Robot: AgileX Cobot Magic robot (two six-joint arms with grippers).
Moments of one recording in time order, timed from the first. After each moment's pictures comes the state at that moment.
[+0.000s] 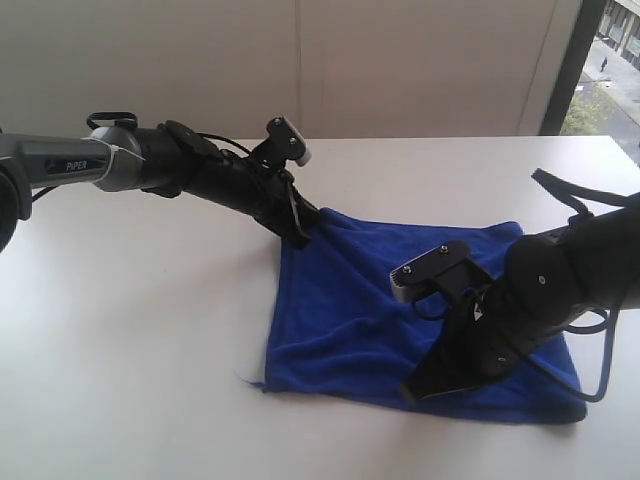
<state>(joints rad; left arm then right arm) -0.43 2.36 -1.81 -1.09 0.57 1.56 0.32 1.76 -0.76 0.07 0.38 -0.18</state>
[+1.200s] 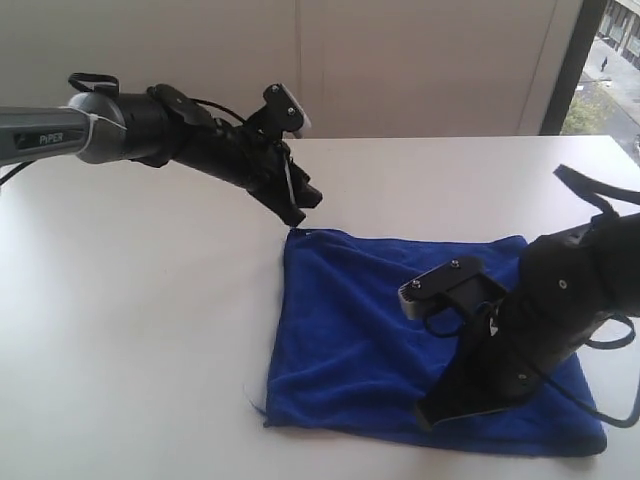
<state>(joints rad) -0.43 2.27 -1.81 -0.93 0.61 1.47 0.33 1.64 -0.73 0.05 0.52 -0.13</state>
